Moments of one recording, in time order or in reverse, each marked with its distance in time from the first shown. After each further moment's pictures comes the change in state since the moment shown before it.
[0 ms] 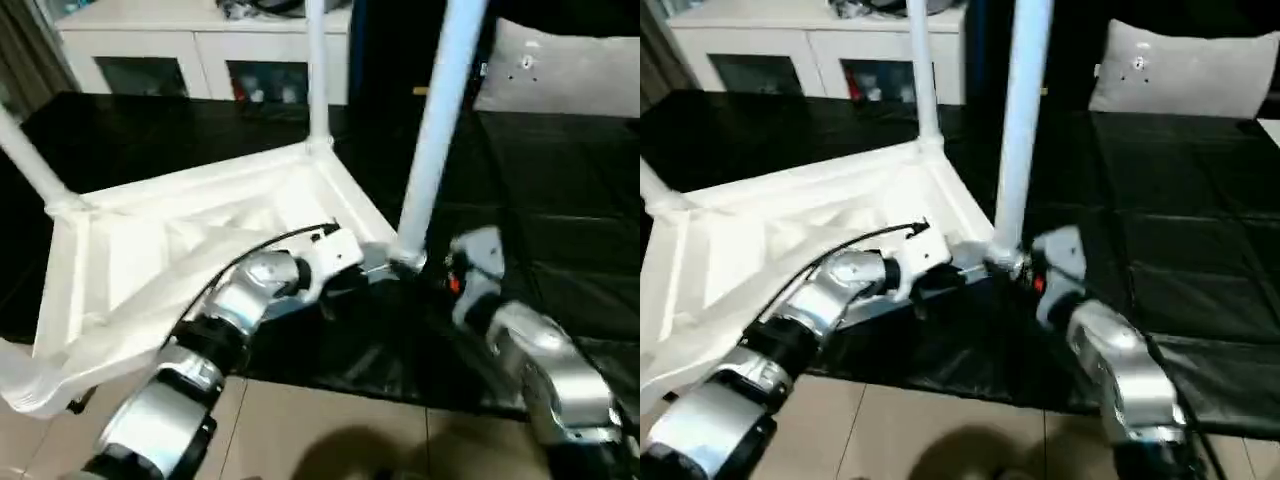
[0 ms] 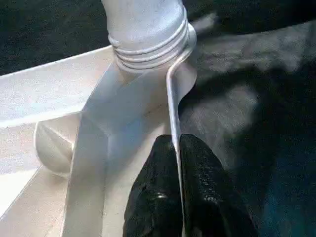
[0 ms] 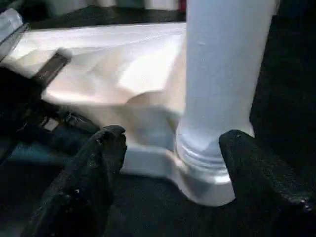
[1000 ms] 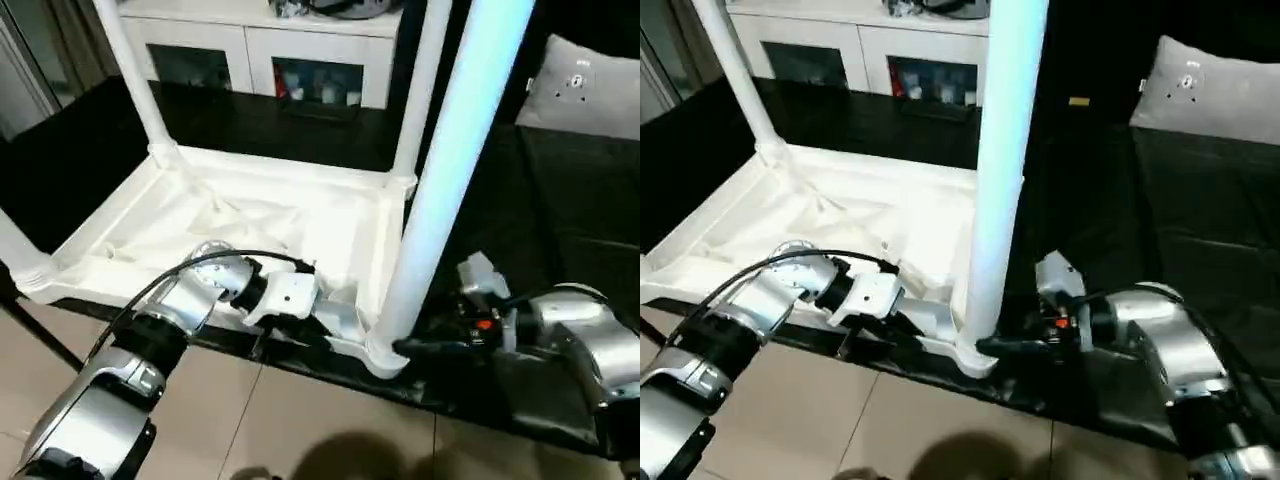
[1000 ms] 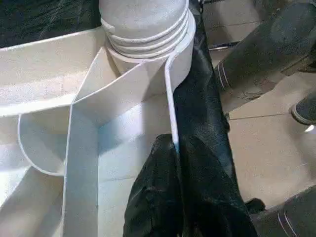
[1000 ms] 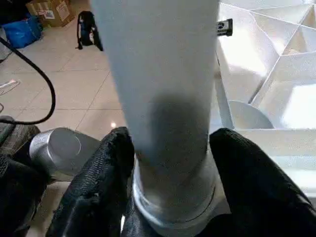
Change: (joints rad) left arm 0.039 0.208 -0.125 -0.106 -0.066 -0.251 -0.570; right arm -0.166 -0.255 0.188 0.268 0.095 -0.216 0.819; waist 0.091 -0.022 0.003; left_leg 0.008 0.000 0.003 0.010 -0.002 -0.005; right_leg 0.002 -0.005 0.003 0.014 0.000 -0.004
